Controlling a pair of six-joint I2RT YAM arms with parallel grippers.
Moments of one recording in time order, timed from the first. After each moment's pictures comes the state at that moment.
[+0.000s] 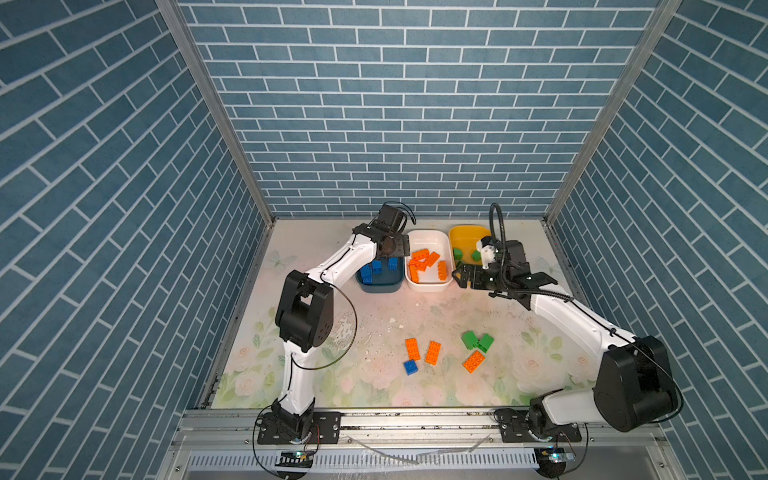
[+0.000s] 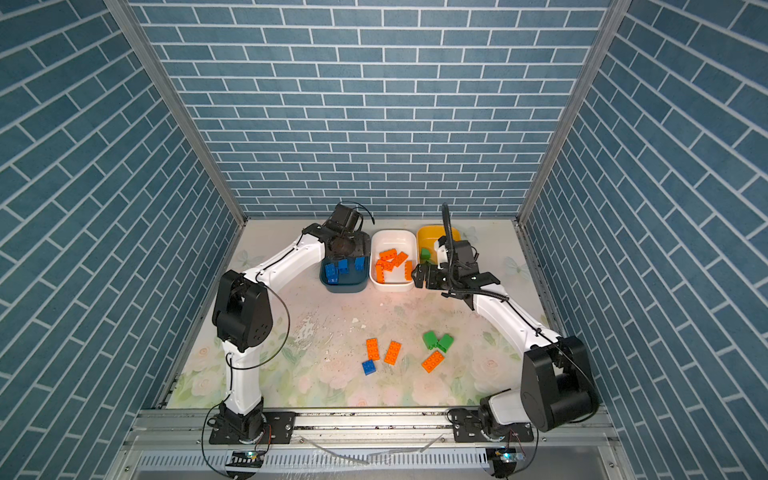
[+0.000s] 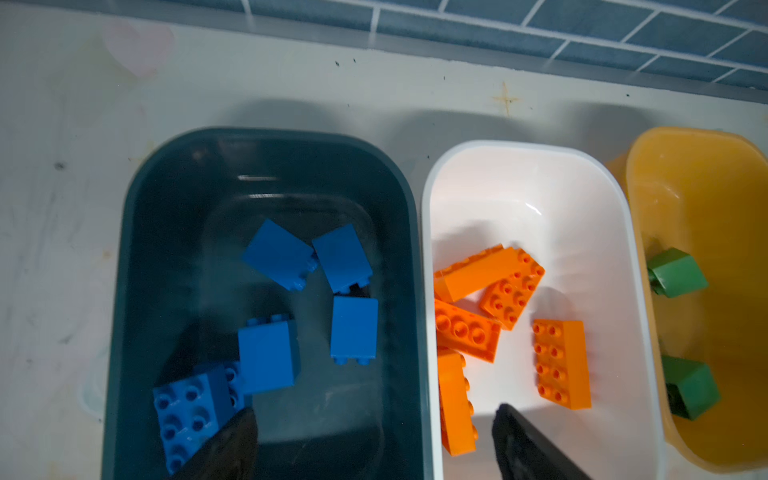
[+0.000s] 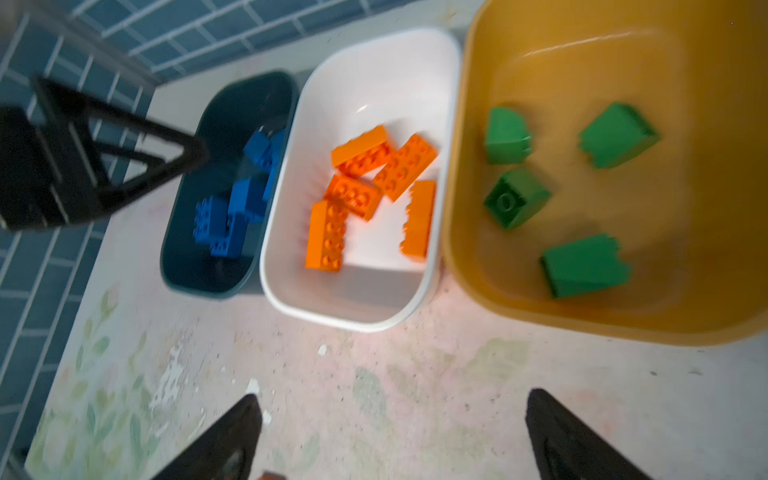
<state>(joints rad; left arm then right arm) -0.50 2.01 1.73 -0.64 -0.09 -0.49 0.43 1.40 0.98 -0.36 -0.26 0.28</state>
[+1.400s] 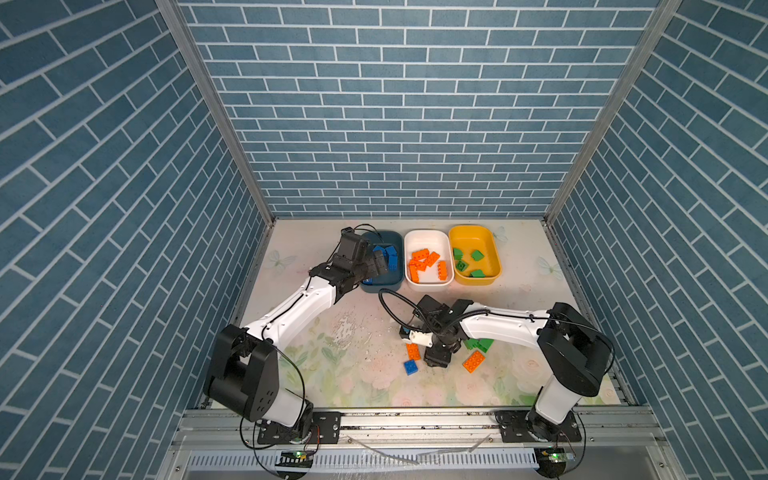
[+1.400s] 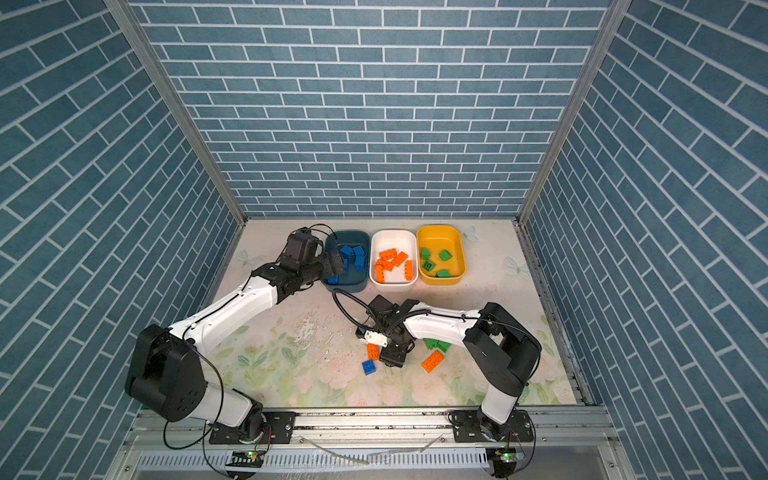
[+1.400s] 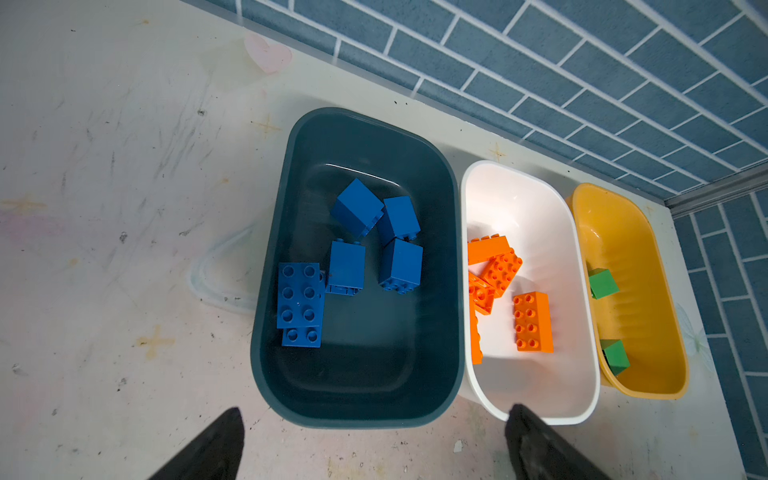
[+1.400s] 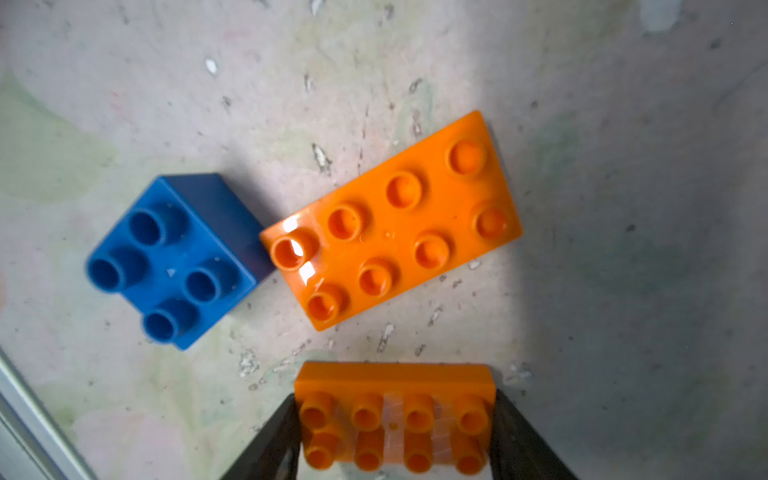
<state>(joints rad) -0.44 1.49 1.11 -0.35 -0.10 -0.62 0.98 1.72 1.01 -0.71 -0.10 -0.40</state>
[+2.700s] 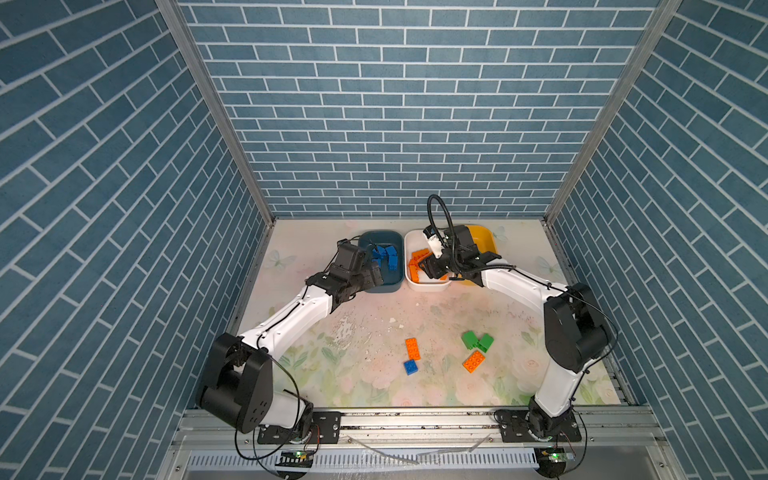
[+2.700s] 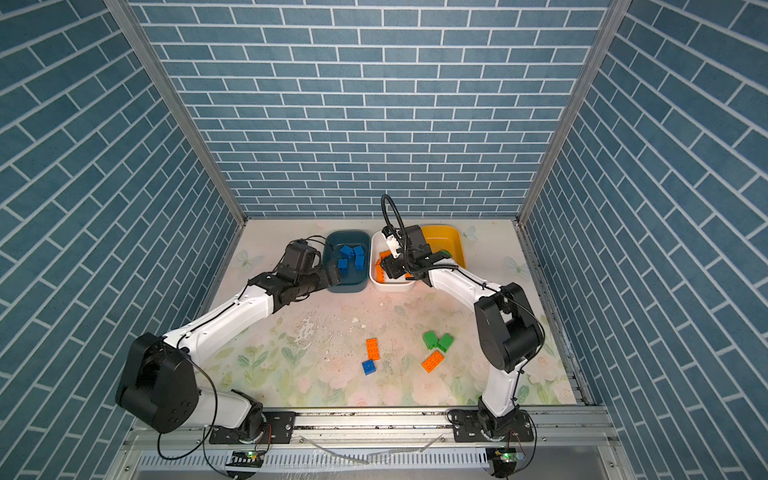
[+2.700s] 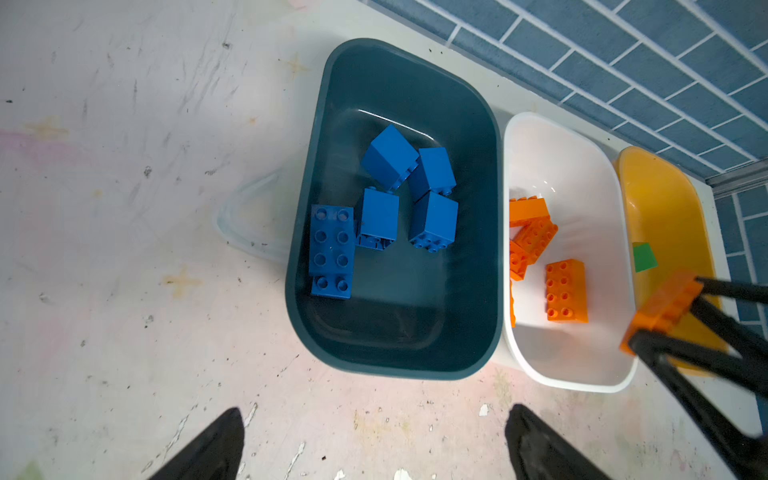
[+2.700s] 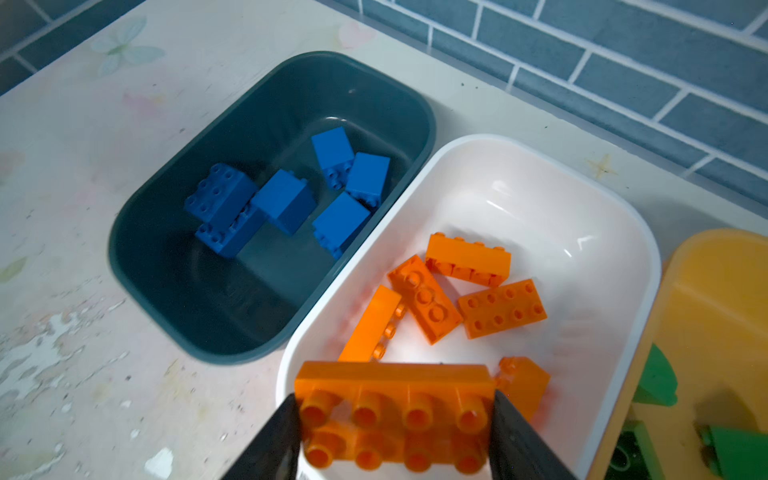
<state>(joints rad) -0.44 1.41 1.00 -0.40 -0.10 -0.66 0.58 1.85 1.37 -0.22 -0.12 -0.07</state>
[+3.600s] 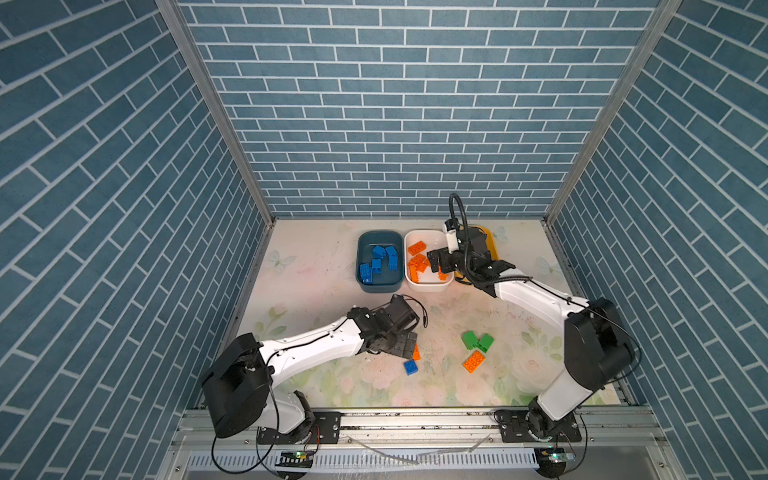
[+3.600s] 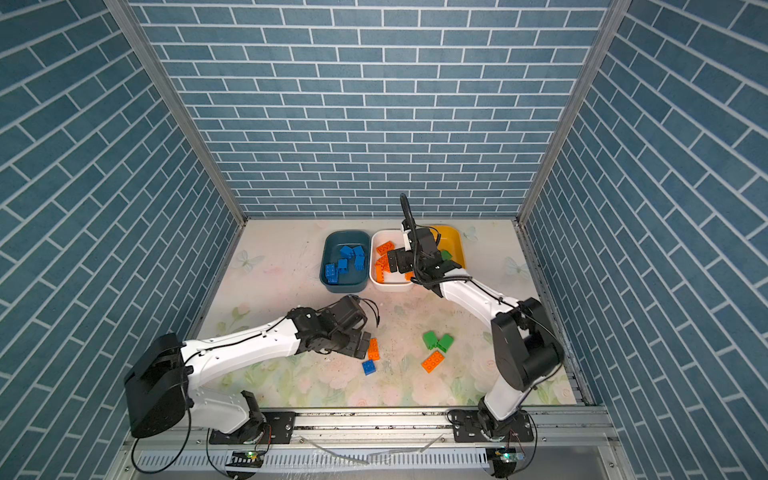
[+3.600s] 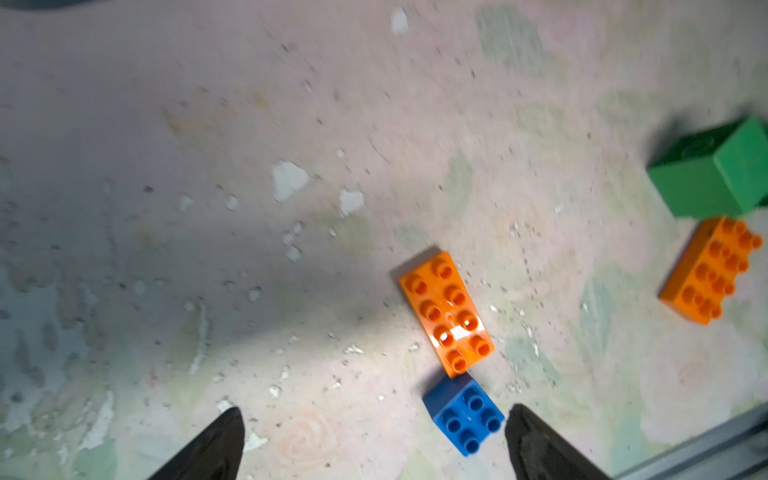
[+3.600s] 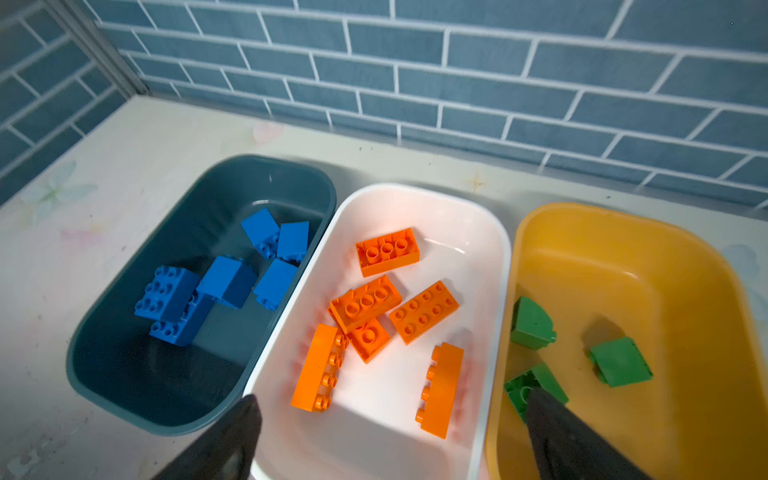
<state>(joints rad) -0.99 1.45 0.92 -0.68 -0.07 -0.63 0.57 1.60 1.11 -0.03 0.09 0.16</state>
